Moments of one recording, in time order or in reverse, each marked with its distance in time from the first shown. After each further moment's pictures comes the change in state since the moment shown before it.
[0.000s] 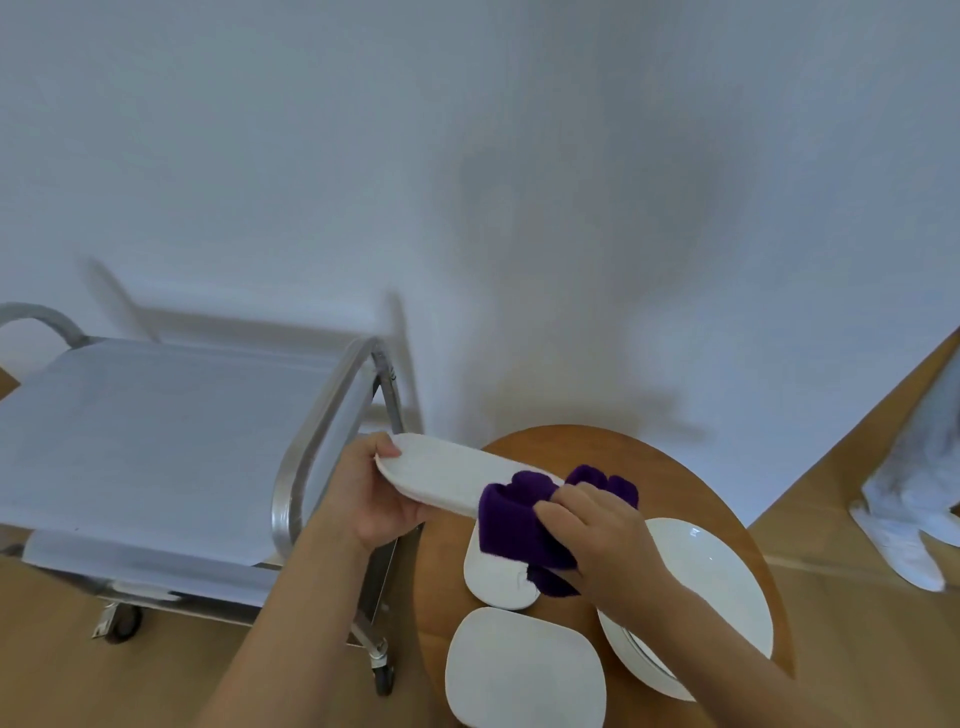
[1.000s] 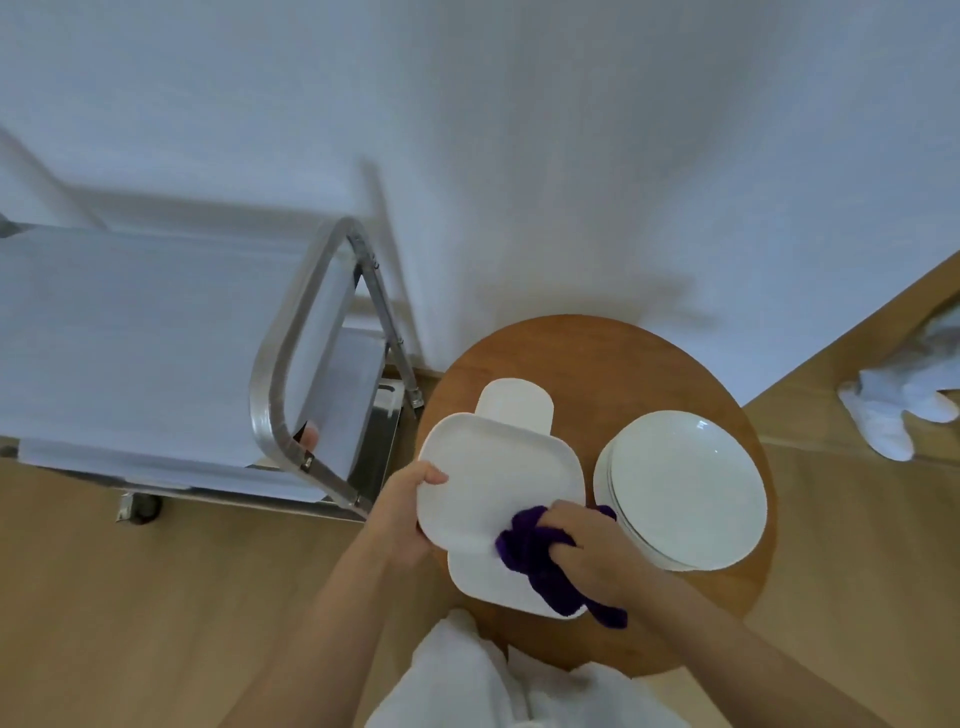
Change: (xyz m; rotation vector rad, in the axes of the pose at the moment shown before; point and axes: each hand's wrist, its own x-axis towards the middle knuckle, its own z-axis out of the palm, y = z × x) left_hand 0.026 -0.105 -0.074 0.219 0.149 -0.156; right_hand -0.080 -0.009 0.062 0.545 -0.785 0.803
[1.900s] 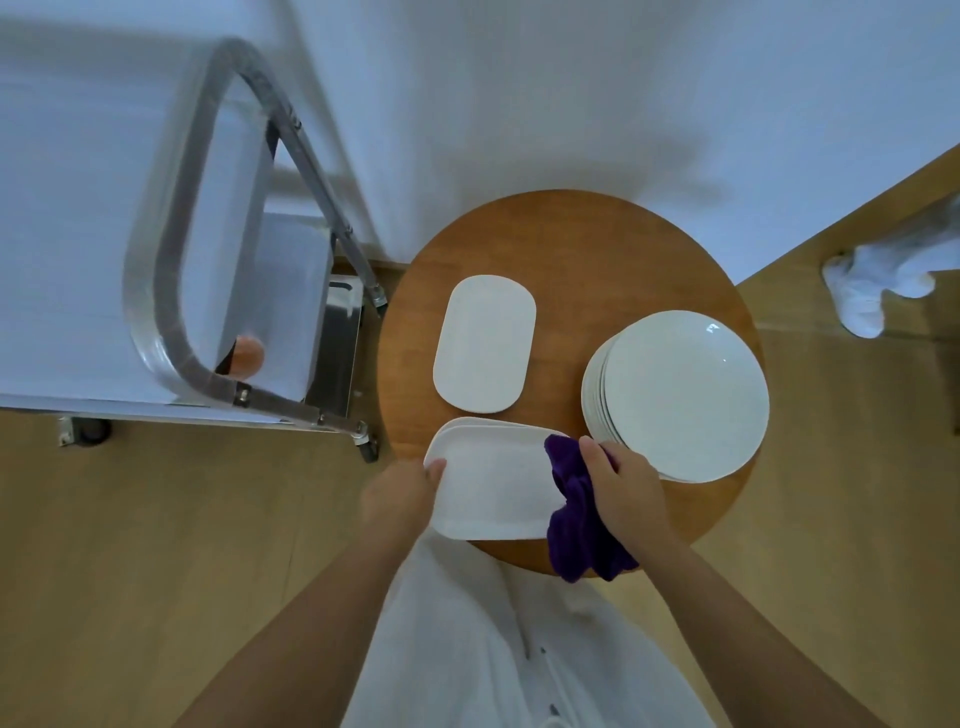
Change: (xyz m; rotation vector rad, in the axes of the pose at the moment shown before) left_hand 0.079 -0.103 -0.069 1.578 0.379 -0.111; right_hand 0.005 0.056 0.036 0.379 0.412 0.530
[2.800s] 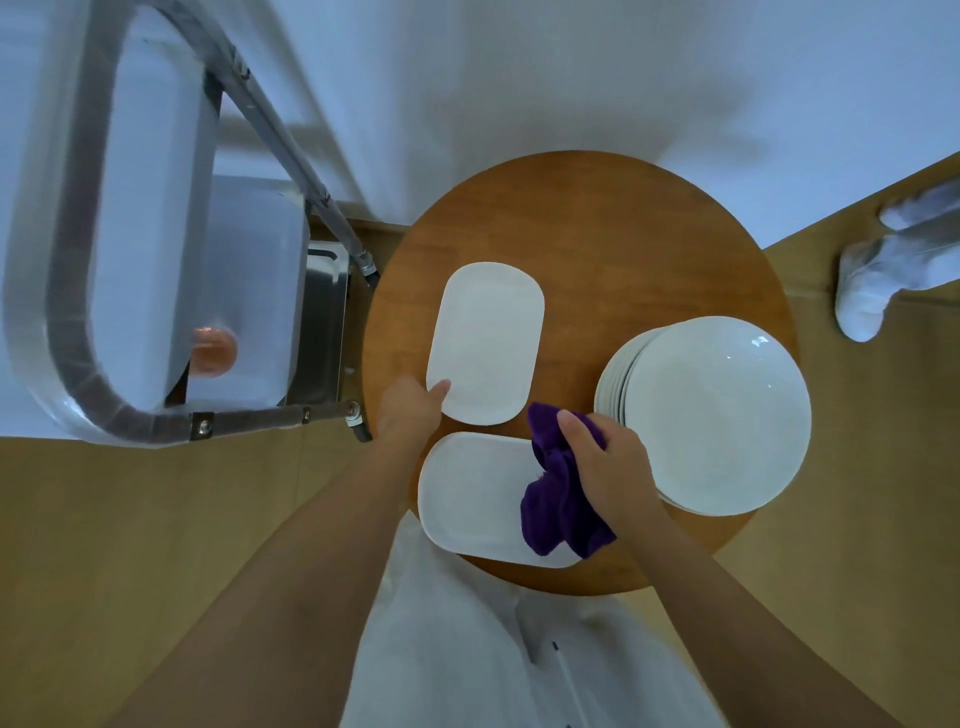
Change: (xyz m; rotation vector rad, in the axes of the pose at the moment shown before) left_hand 0.109 0.058 -0.036 -0.302 -0.016 -0.208; right_hand 0.060 -0.032 0.018 0.077 -0.063 0.082
